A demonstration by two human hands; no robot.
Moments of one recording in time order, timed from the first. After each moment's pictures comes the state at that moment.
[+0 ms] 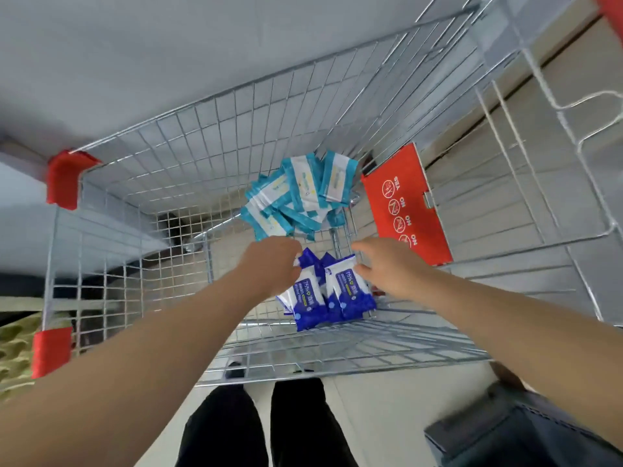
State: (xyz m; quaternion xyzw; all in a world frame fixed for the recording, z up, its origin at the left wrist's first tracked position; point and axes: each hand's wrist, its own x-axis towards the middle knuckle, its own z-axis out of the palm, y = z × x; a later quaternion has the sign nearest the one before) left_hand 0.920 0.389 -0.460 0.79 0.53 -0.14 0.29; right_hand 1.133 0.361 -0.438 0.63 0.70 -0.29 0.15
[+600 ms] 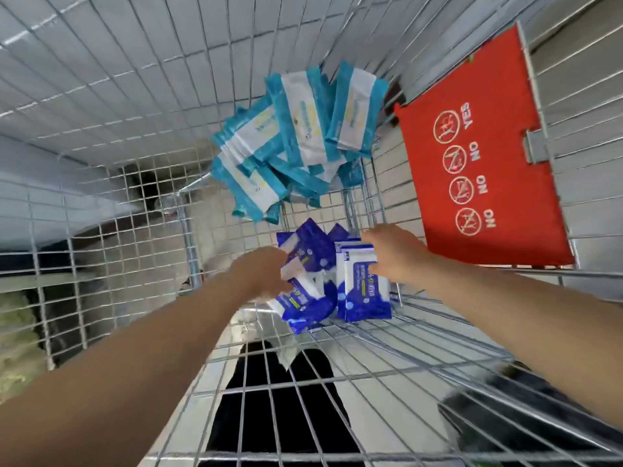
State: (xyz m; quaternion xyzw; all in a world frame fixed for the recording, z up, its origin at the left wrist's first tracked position) left_hand 0.932 0.394 -0.635 0.70 0.52 -0.27 0.42; right_hand 1.167 0.384 -0.631 0.61 0.69 -0.32 0.22
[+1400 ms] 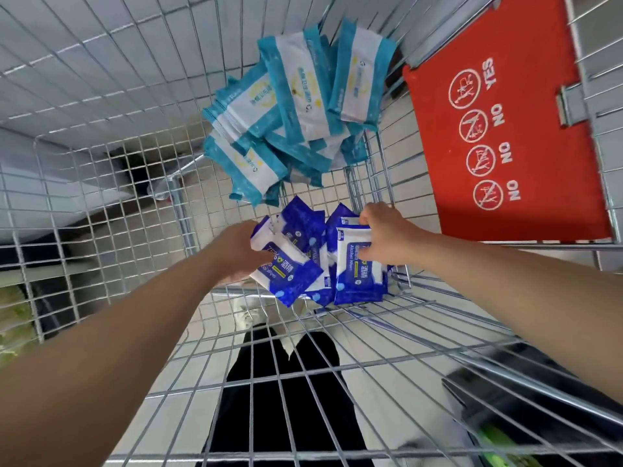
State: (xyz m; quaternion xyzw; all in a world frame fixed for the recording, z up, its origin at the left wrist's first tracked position) left_hand 0.898 0.401 -0.633 0.56 0.62 -0.13 0.54; right_hand 1.152 0.384 -0.646 0.66 0.58 -0.44 0.18
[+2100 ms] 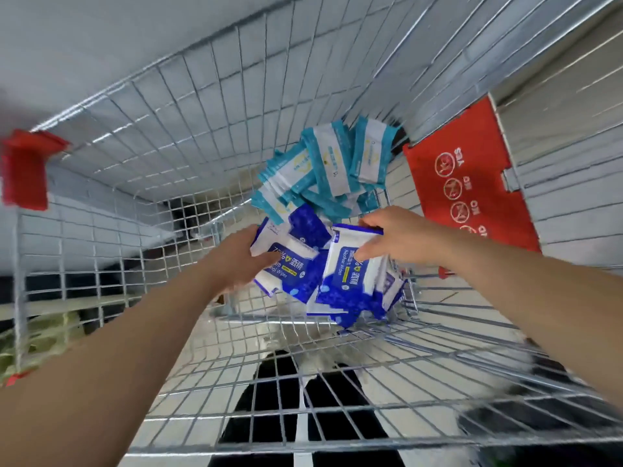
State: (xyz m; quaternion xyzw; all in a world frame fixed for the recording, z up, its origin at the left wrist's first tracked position) left_hand 0.847 0.426 -0.532 0.58 0.61 -0.04 0.54; right_hand 1.109 0.429 -0.510 0.63 0.58 -0.51 0.09
